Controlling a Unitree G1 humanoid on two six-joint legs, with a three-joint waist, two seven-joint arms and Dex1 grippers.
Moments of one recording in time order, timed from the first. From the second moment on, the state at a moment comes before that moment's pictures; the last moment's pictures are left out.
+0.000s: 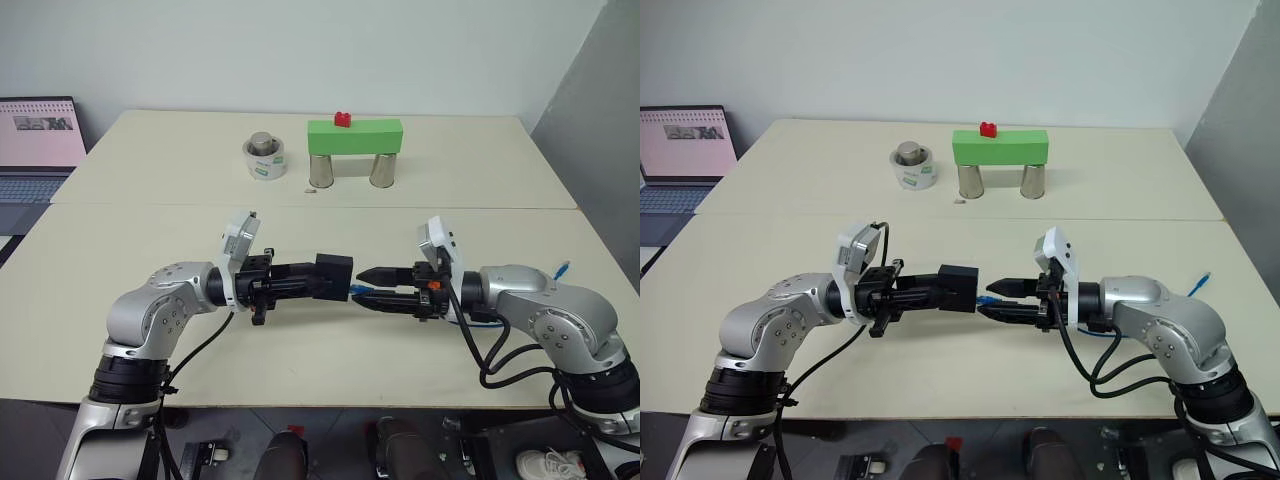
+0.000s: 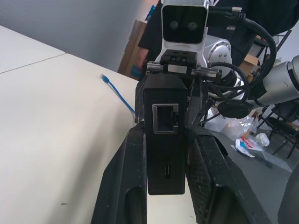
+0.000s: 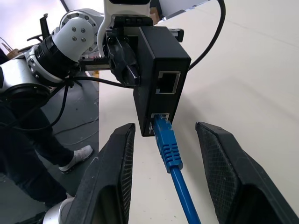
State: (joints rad) left arm -0.45 0.59 0.02 -0.07 -0.75 0.69 -1.30; right arm -0.48 -0.62 0.16 -0.40 0.84 0.86 0.80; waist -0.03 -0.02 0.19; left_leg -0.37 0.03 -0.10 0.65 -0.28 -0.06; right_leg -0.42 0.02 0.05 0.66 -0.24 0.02
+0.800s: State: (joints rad) left arm -0.45 0.60 0.02 -0.08 -0.74 0.66 -1.33; right arm -0.50 -0.58 0.14 -0.37 0.86 0.95 0.84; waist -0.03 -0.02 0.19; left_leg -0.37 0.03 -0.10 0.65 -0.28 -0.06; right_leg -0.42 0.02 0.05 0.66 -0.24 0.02
